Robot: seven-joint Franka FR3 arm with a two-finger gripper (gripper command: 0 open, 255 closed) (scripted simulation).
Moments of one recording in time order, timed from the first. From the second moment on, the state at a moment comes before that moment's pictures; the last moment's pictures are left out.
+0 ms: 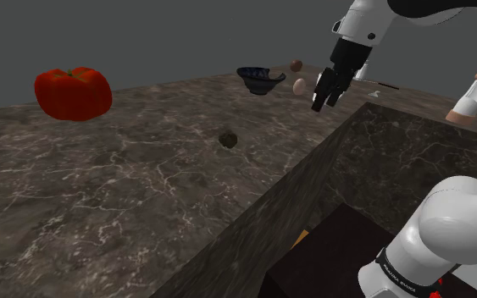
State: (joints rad) arm 0.01 -0.76 0.07 -2.31 0.10 1.67 -0.03
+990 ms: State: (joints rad) arm 0.09 -0.57 0.35 -2.17 0.17 1.78 0.20
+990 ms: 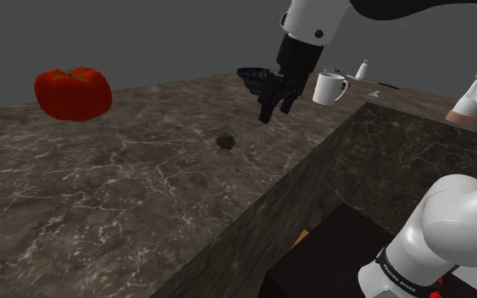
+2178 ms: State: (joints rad) arm 0.10 -0.36 0.56 -2.08 0.13 1.93 0.37
